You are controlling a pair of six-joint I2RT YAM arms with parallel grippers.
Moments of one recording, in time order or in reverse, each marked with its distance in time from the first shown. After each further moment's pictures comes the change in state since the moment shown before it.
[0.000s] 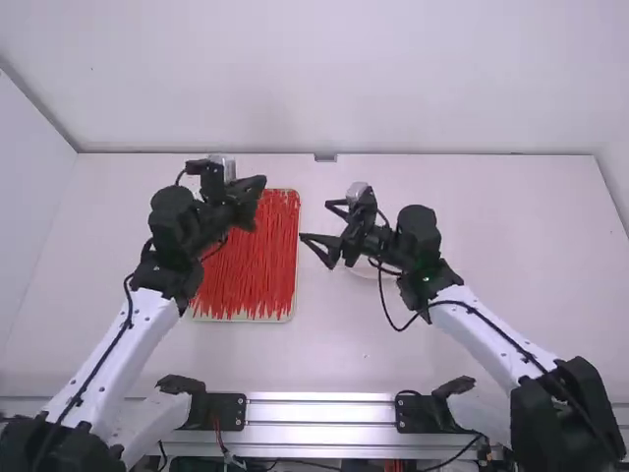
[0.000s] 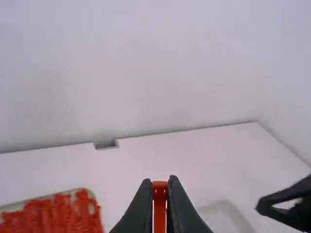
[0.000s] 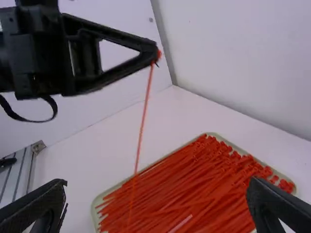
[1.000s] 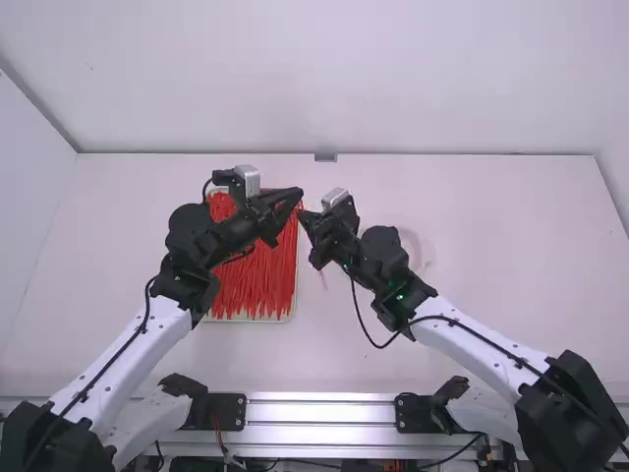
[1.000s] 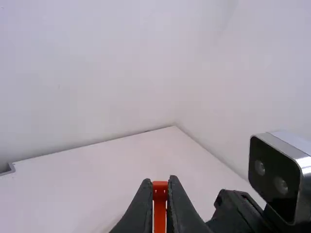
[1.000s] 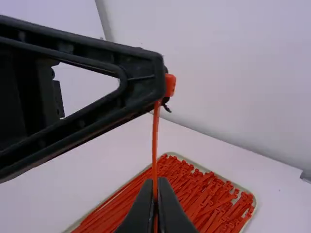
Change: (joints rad) left arm -0.142 0.000 -0.071 0.245 0.105 -0.135; right arm 0.237 0.000 0.000 0.048 0.526 -0.023
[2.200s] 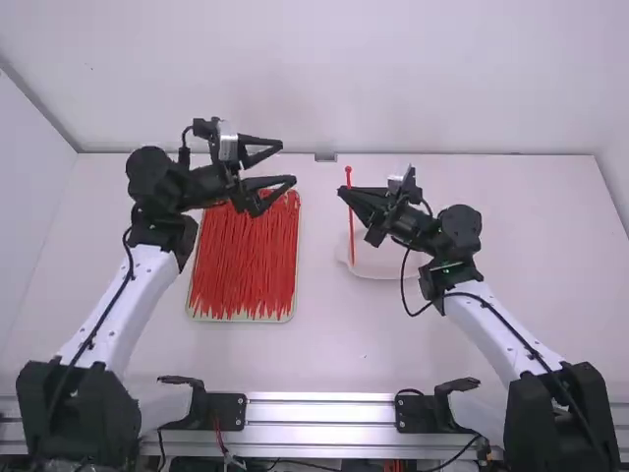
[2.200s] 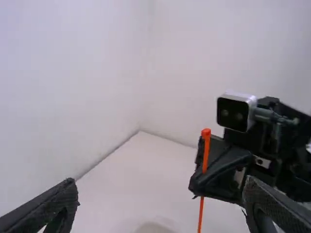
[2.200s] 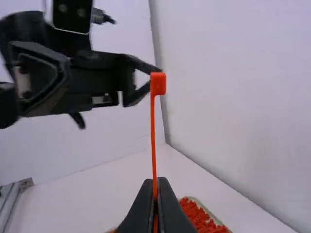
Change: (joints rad) left arm 0.237 0.250 0.349 0.074 0.637 0.100; right arm -0.438 0.000 0.001 0.341 -0.723 0.154
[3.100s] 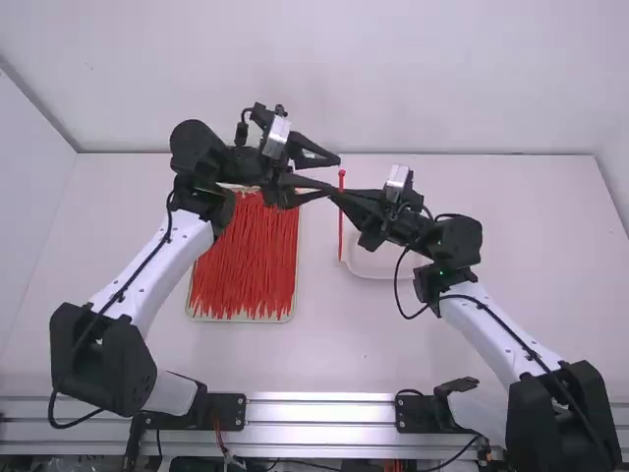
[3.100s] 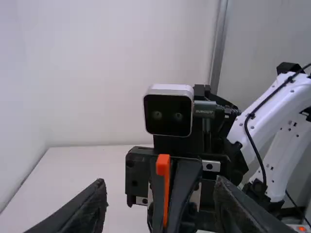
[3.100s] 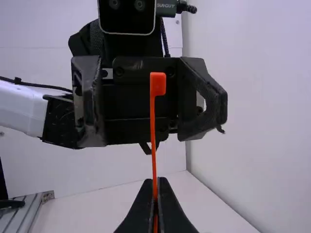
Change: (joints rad) left arm -0.189 0.182 0.203 0.170 0.238 -0.086; right arm 0.056 0.000 0.000 0.178 -0.019 0.083
